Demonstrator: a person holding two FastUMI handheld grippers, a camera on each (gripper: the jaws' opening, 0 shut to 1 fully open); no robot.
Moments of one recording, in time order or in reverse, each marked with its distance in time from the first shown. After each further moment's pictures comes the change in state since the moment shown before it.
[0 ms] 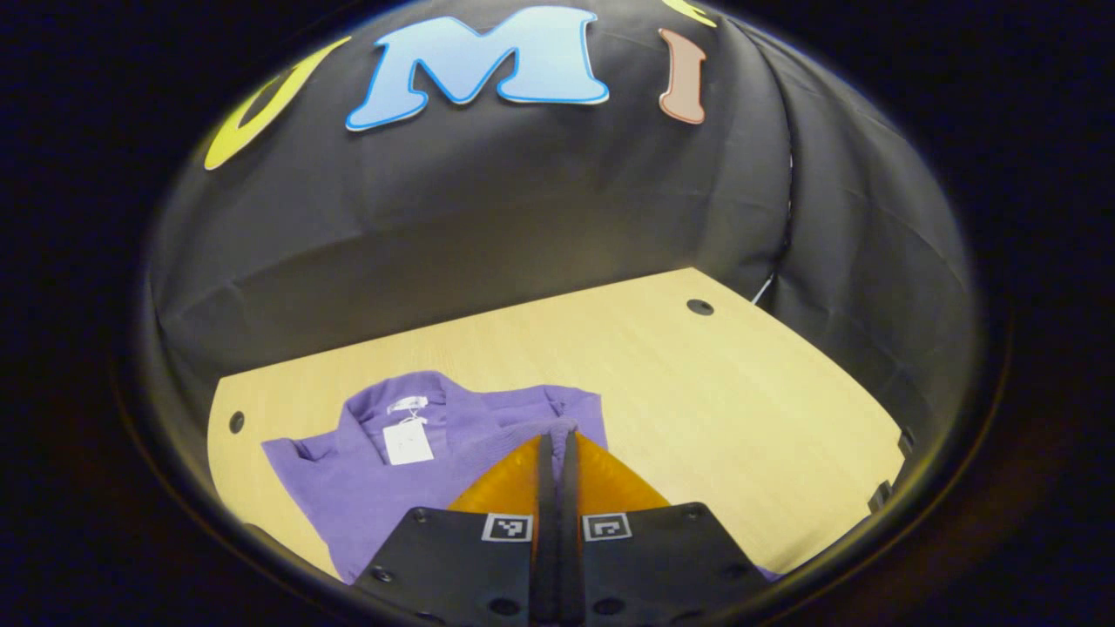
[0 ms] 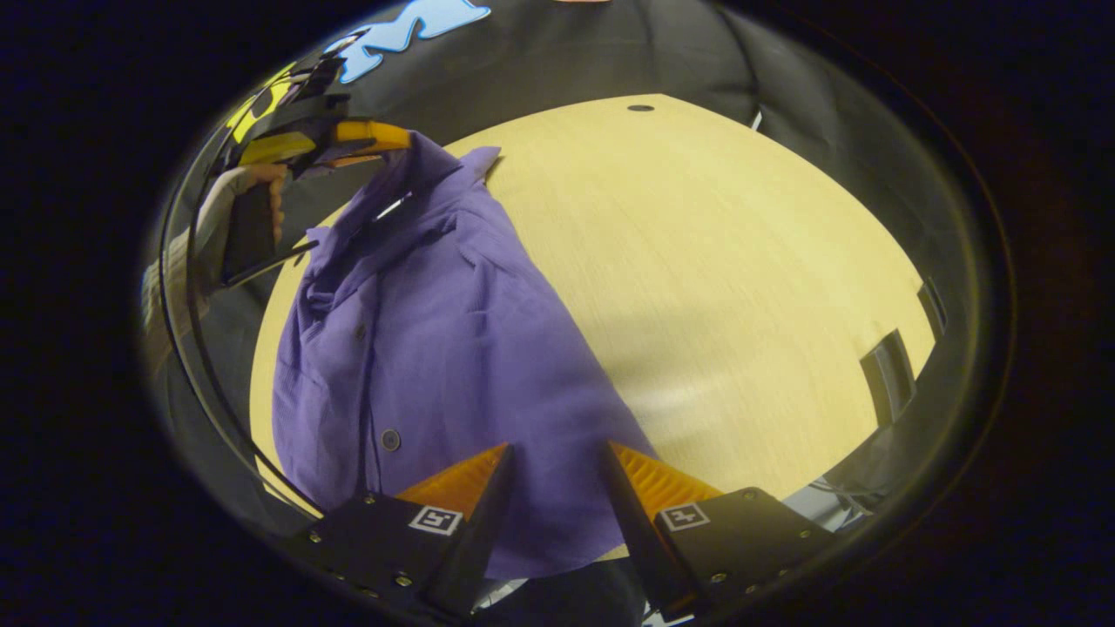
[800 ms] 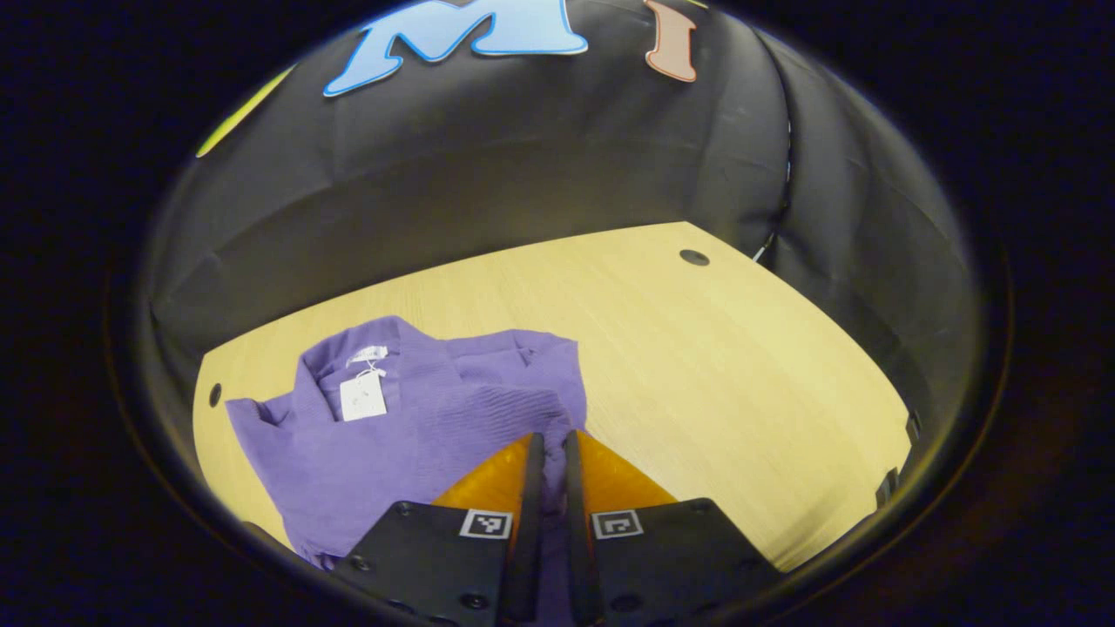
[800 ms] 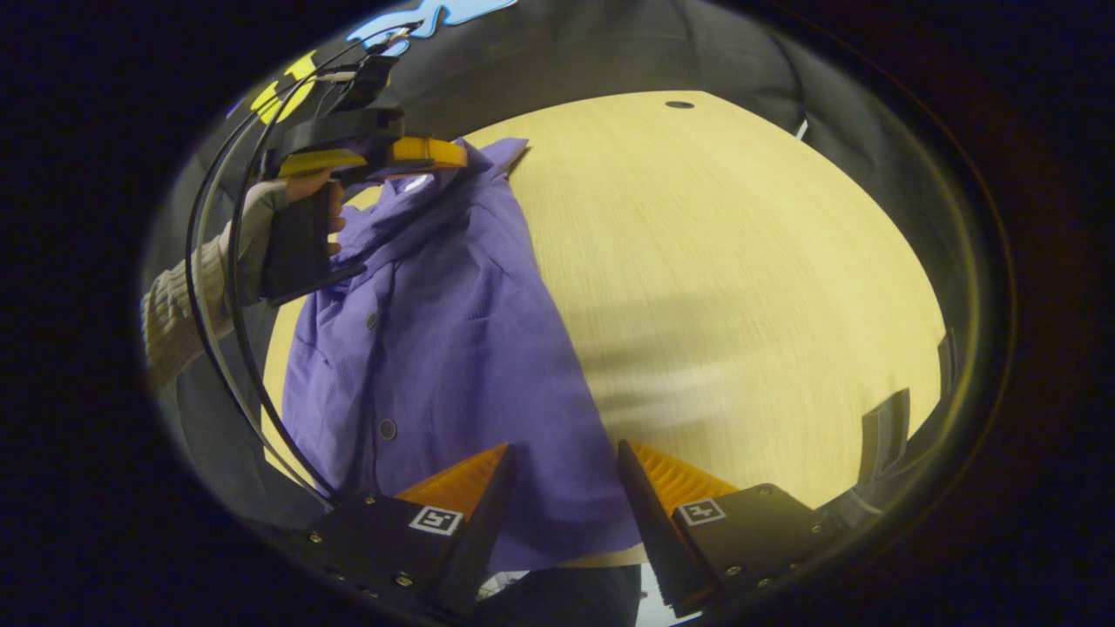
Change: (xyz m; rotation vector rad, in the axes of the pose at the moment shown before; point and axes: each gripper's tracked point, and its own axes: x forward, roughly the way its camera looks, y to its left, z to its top) left arm 0.024 -0.025 -0.052 -0.005 0.118 -0.022; right arm 0.002 -0.010 0.020 -0.111 0.066 0.094
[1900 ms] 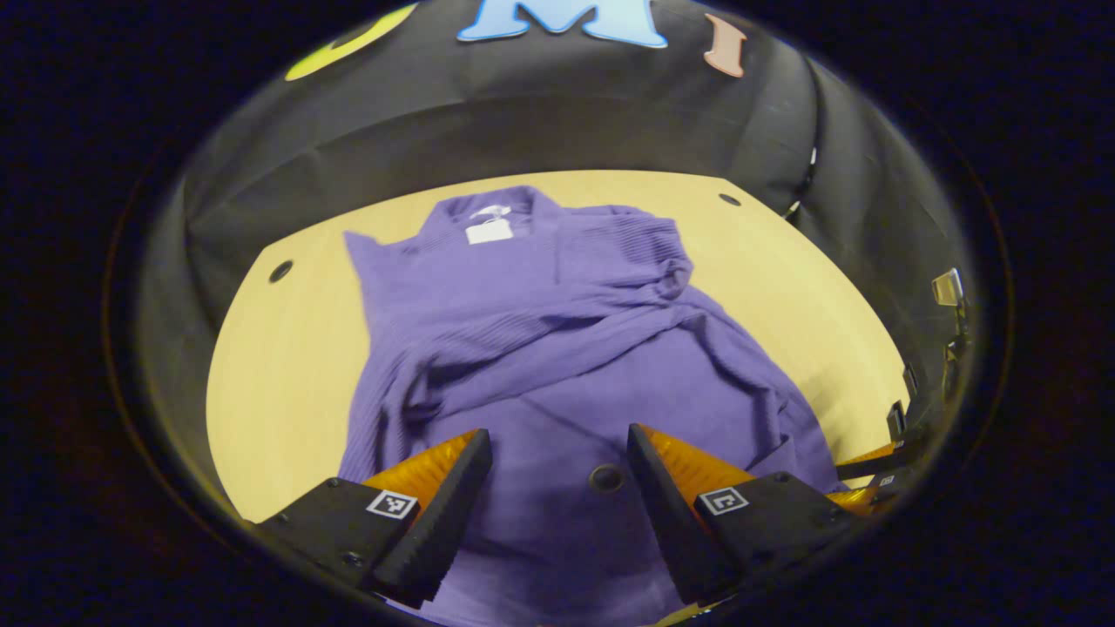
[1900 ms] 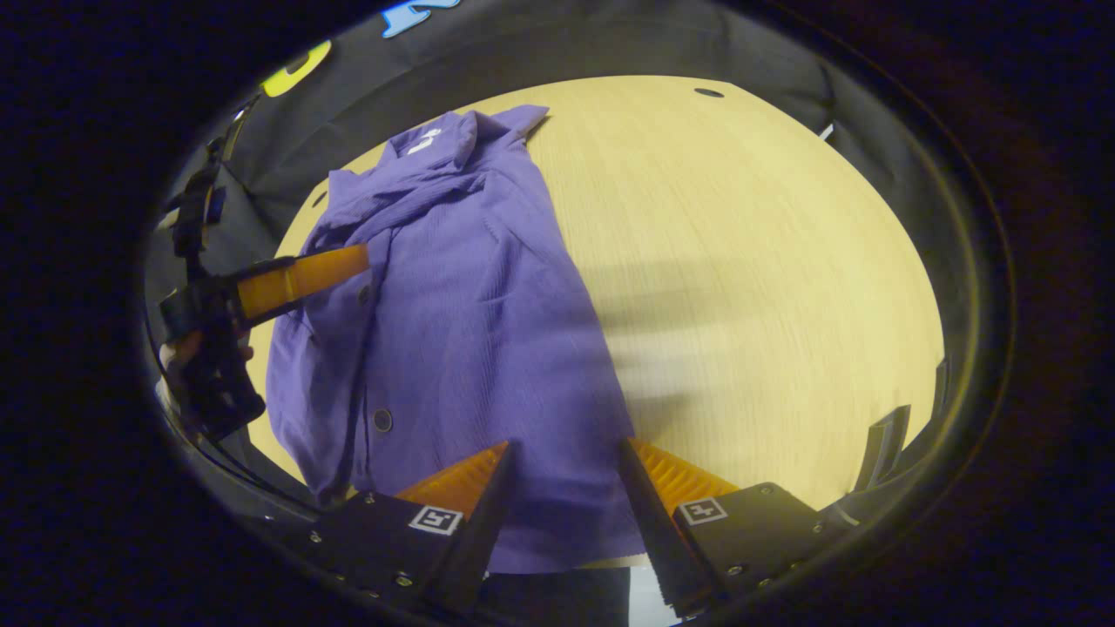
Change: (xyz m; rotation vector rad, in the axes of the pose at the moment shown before) left arm -0.147 0.098 -0.162 -0.149 0.154 0.103; right arm 0.020 0.017 -0.010 -0.071 0.122 -0.052
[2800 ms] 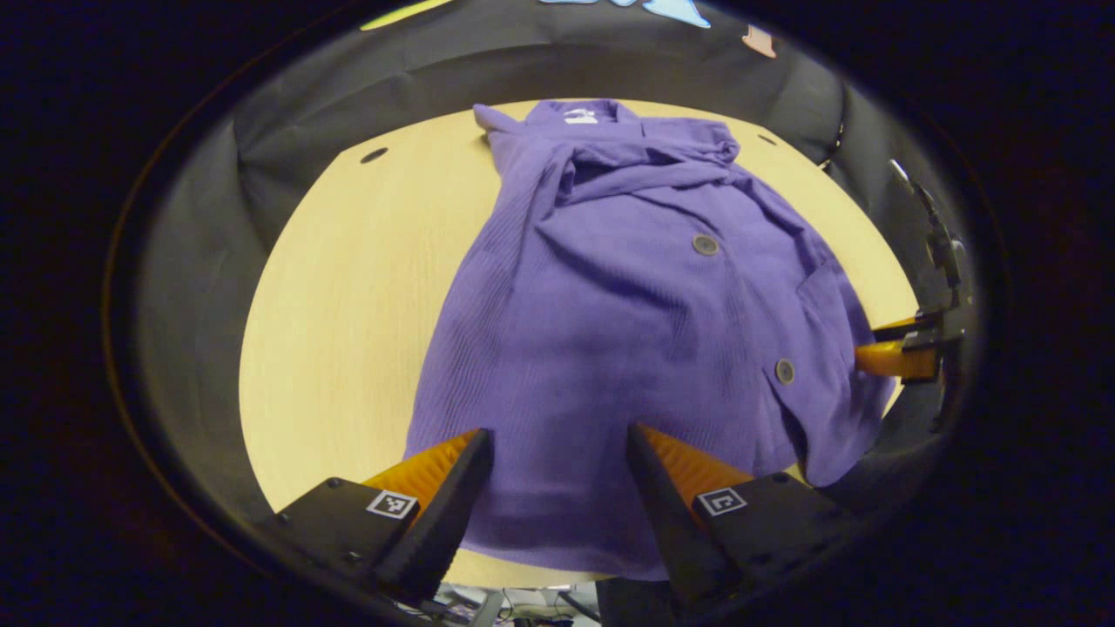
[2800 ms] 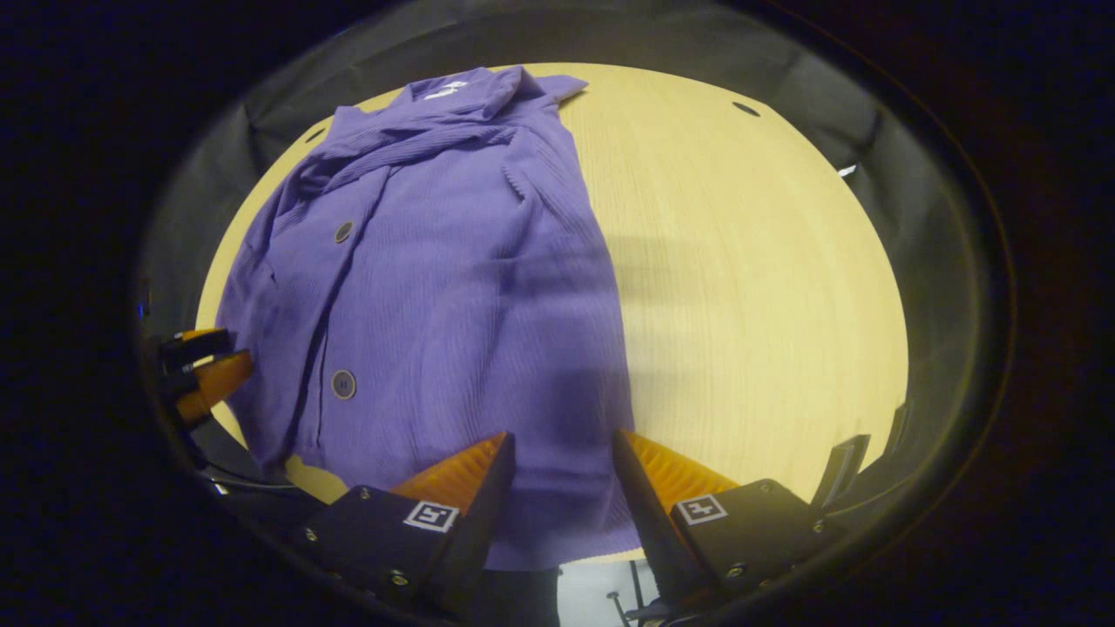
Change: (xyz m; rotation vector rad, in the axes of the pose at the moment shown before) left arm -0.102 0.075 -0.165 -0.044 0.241 0.112; right arm 0.004 -0.003 -0.012 -0.146 0.082 -0.166
